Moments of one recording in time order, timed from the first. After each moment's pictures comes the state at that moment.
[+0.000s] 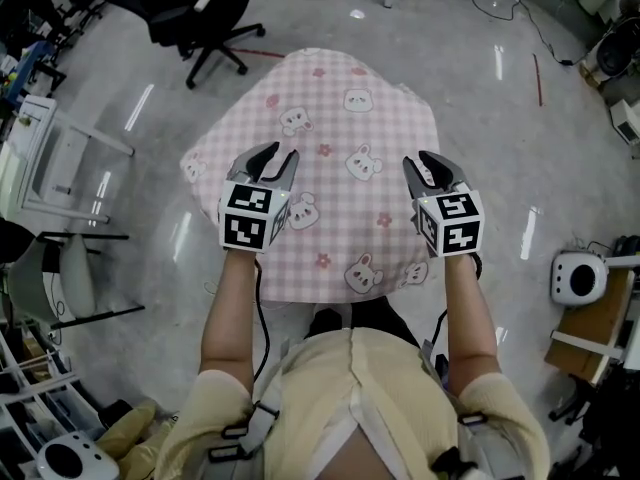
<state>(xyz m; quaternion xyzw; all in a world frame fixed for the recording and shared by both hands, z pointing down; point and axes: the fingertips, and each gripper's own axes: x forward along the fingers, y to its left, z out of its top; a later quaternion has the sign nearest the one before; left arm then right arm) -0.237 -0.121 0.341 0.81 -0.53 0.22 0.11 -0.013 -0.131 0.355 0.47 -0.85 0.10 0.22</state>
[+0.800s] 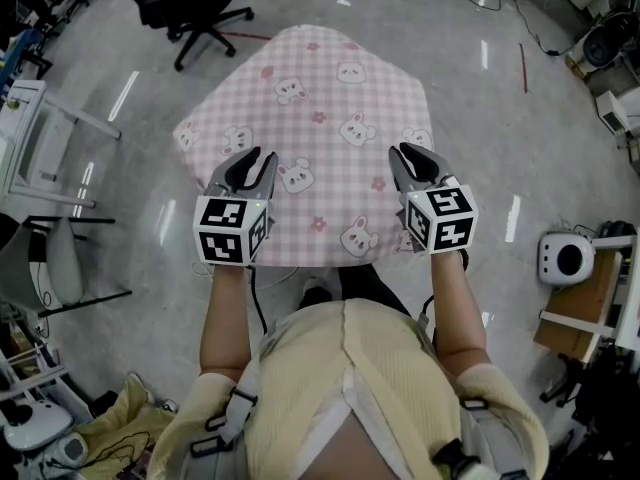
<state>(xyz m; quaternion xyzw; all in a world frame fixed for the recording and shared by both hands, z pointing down) -0.261 -0.030 0.336 0.81 -0.55 0.16 0.14 -0.041 -0.059 0.338 0.46 -0.86 0.11 0.19</state>
